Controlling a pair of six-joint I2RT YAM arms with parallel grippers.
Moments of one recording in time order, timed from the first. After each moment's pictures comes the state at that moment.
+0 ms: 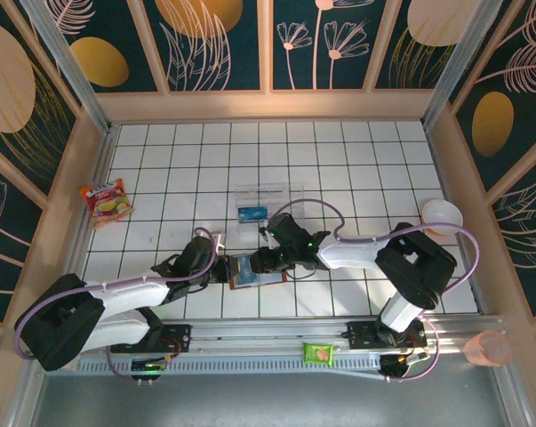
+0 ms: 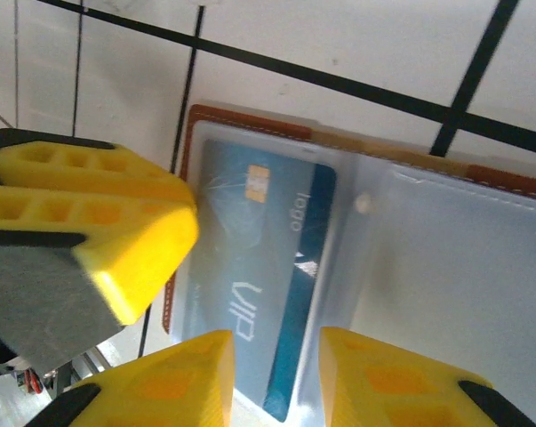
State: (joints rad) left arm -0.75 1.20 0.25 0.19 0.15 -0.77; right arm 0.95 1.64 0.76 -0.02 -0.38 0.76
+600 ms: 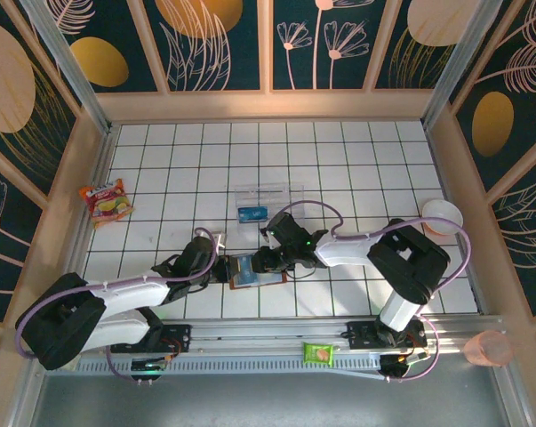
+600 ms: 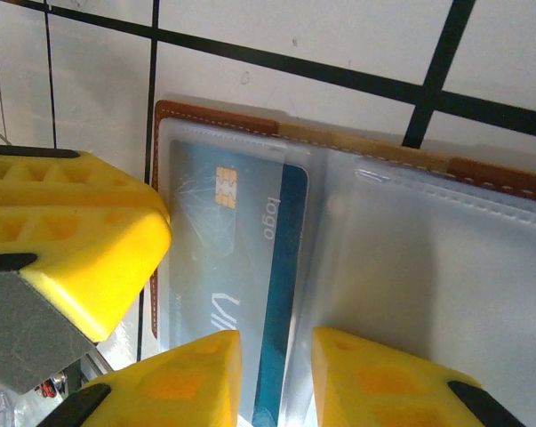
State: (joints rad) left arm -0.75 1.20 0.25 0.20 0.15 -0.77; right arm 0.93 1.69 0.76 0.00 -0.42 0.81
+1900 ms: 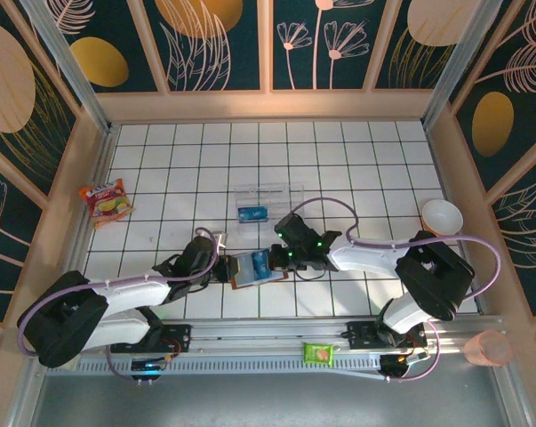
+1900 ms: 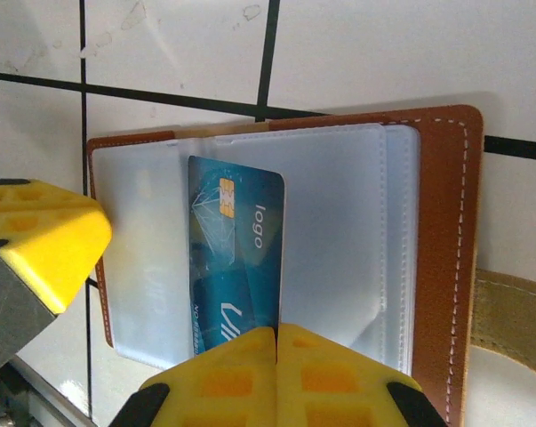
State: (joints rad) left arm -0.74 1.23 0.25 0.22 0.15 -0.75; right arm 0.94 1.52 0.74 -0.21 -0.20 0.84
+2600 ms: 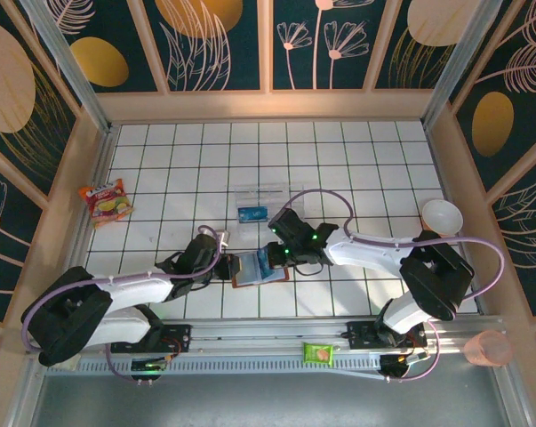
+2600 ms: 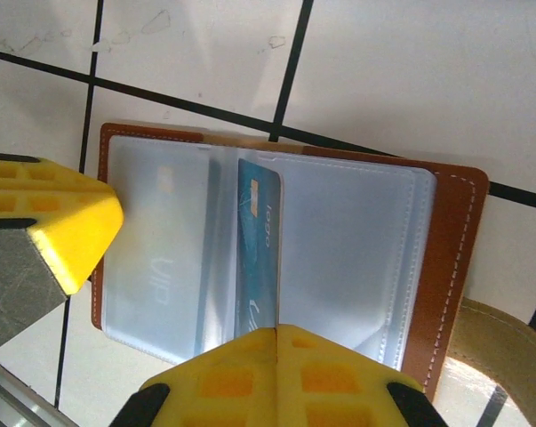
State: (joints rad) left arm -0.74 1.26 0.28 0.22 0.15 -0.73; right arm 0.96 1.52 0.85 -0.37 -0.14 0.72
